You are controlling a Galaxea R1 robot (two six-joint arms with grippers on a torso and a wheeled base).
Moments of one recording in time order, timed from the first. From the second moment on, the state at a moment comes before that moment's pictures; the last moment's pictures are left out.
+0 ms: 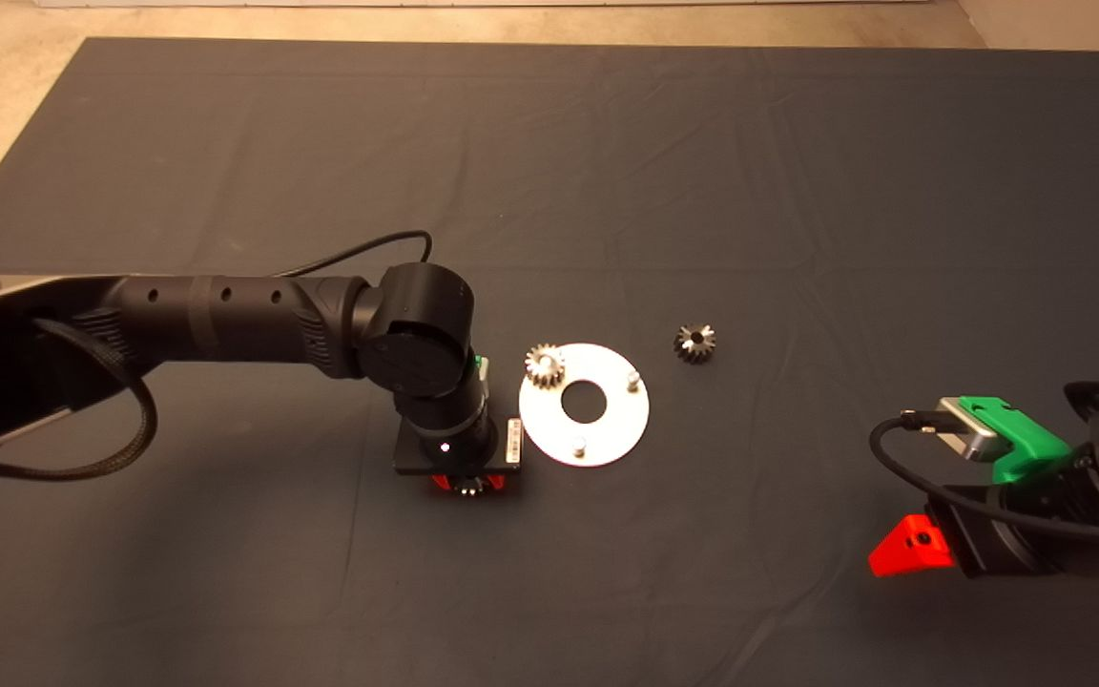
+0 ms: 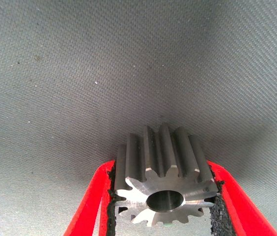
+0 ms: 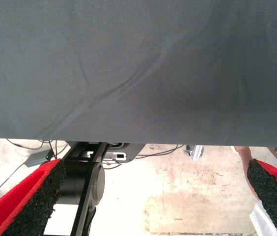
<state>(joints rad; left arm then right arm) -0.21 2.64 -1.01 0.38 1.52 -1.62 0.42 2.11 -0.40 -0.08 -1.53 1.78</state>
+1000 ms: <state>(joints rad) -0.35 2.60 -0.88 0.37 1.53 -1.61 0.42 2.11 -0.40 -0.08 -1.53 1.78</state>
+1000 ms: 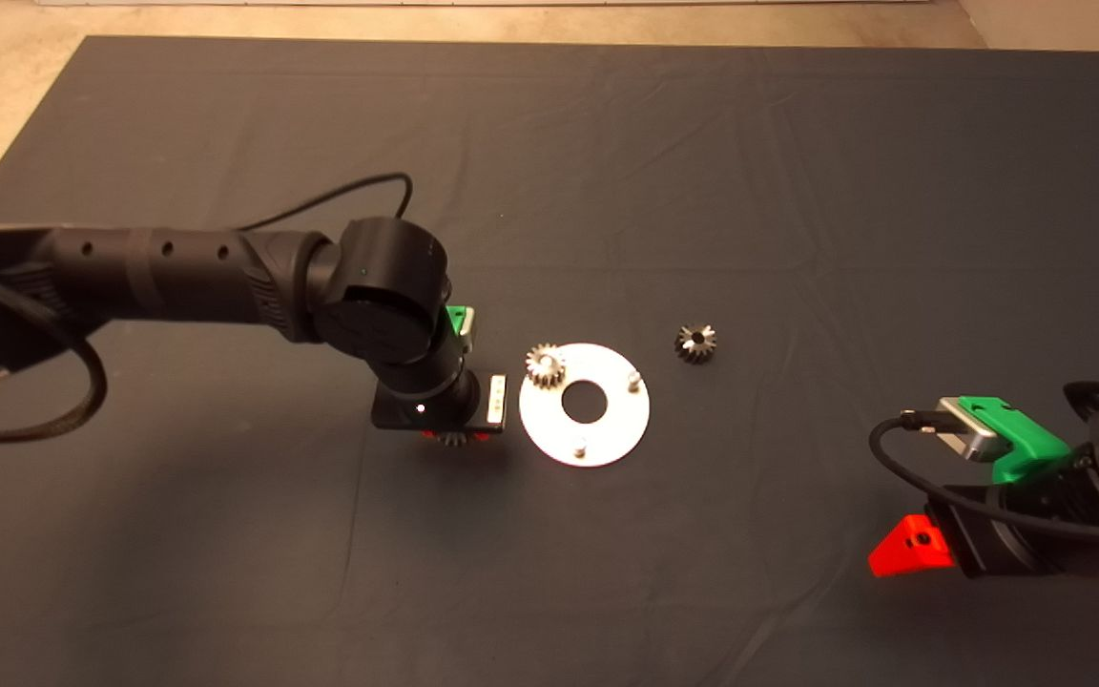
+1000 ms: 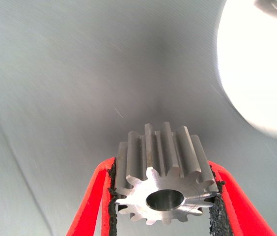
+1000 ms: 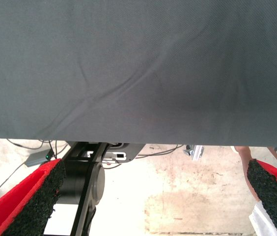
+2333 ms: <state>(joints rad) -0.39 2.74 -0.88 0.19 1.53 -1.35 0.41 2.12 -0.40 -0.08 -1.53 1.78</state>
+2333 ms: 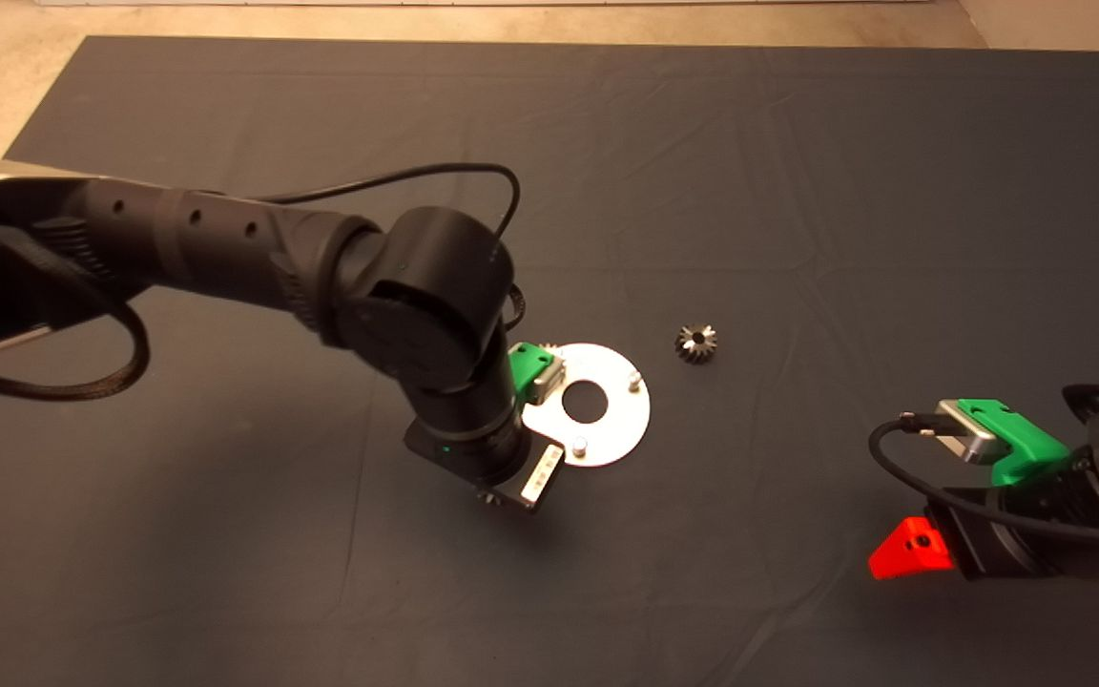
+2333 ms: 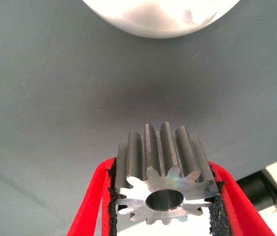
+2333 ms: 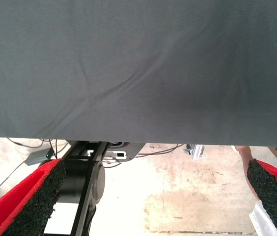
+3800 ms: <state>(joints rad) -0.39 2.88 -1.13 0.18 1.53 -1.37 0.41 2.12 -0.40 -0.08 -1.53 1.78</state>
